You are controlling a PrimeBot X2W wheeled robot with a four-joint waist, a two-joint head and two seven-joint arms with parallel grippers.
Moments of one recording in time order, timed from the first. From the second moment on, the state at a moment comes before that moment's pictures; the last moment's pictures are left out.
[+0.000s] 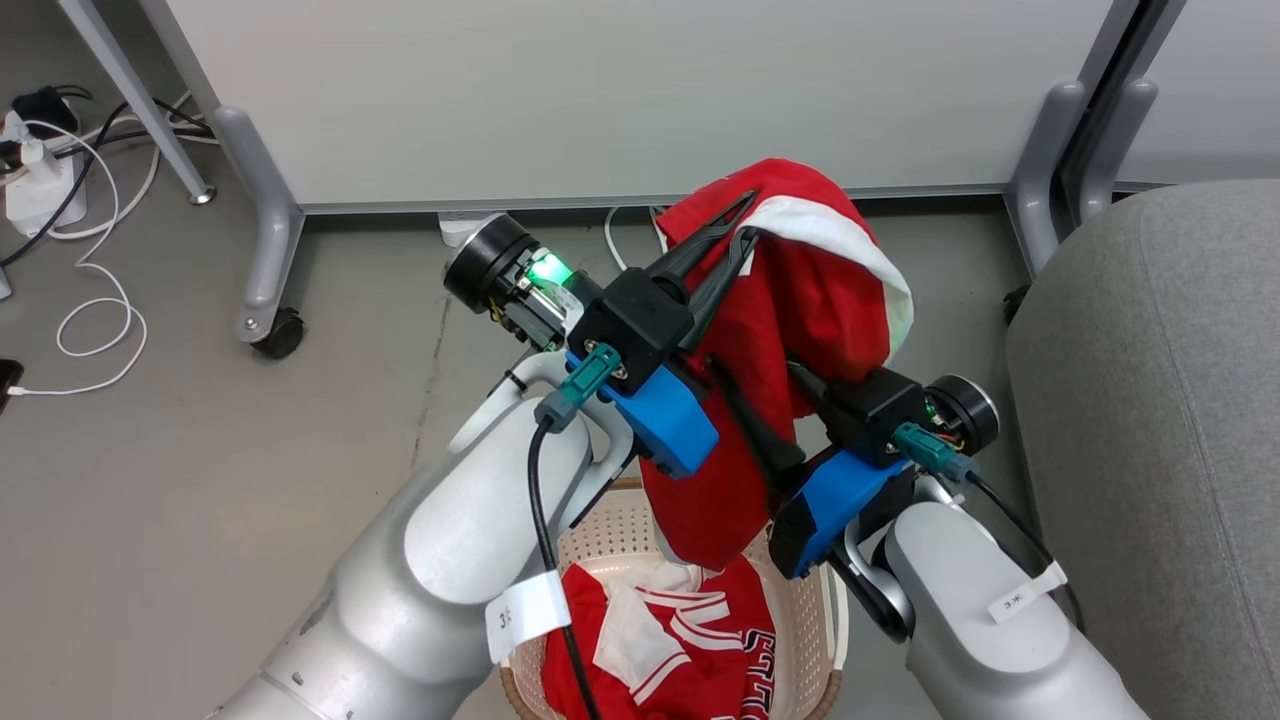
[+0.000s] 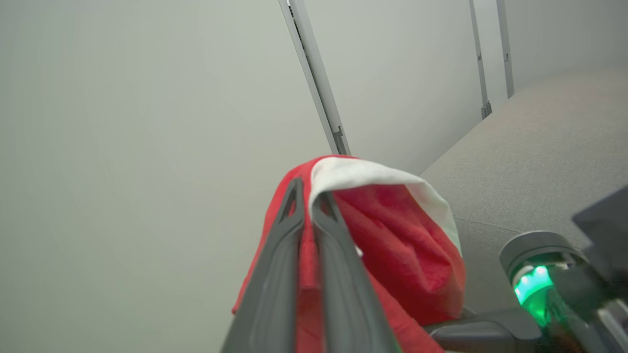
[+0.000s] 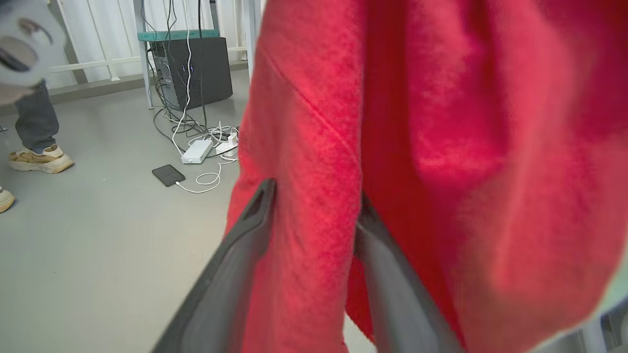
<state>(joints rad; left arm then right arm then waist) -0.78 0.05 -0.72 0.54 -0.21 -0.13 -0.26 -0.58 -0.05 0.46 0.63 0.17 0.13 -0.26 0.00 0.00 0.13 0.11</state>
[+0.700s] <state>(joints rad) -0.78 0.05 -0.74 0.54 -0.23 -0.12 -0.26 -0.59 -0.05 0.49 0.63 0.21 0.13 -0.26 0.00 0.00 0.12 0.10</state>
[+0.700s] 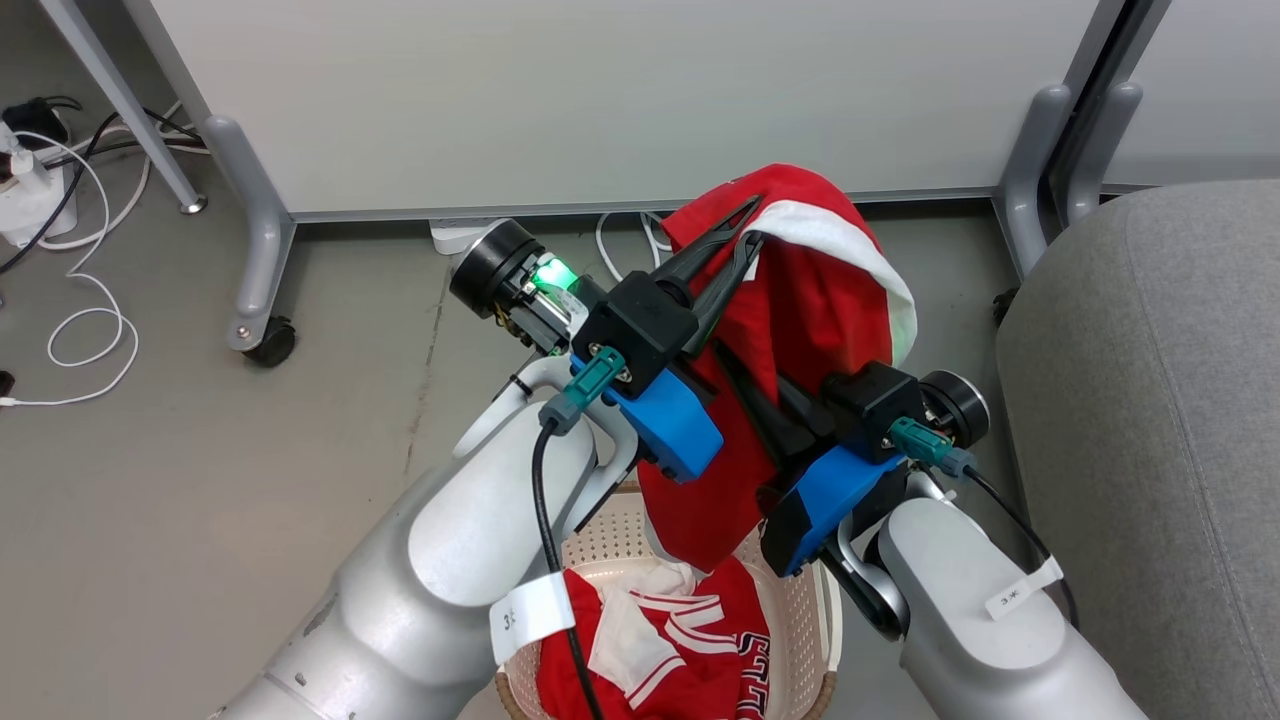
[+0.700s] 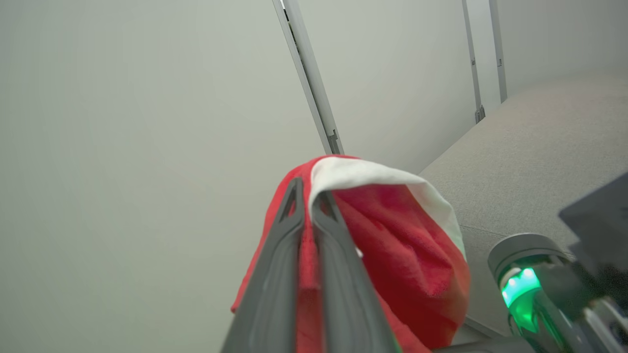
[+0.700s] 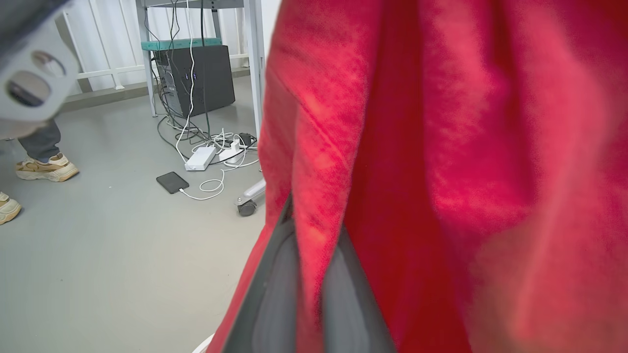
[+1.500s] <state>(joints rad) -0.78 0.05 -0.72 0.53 -0.22 -0.11 -0.26 -0.59 -0.05 0.47 0.61 0.23 0.13 -0.26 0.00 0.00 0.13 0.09</state>
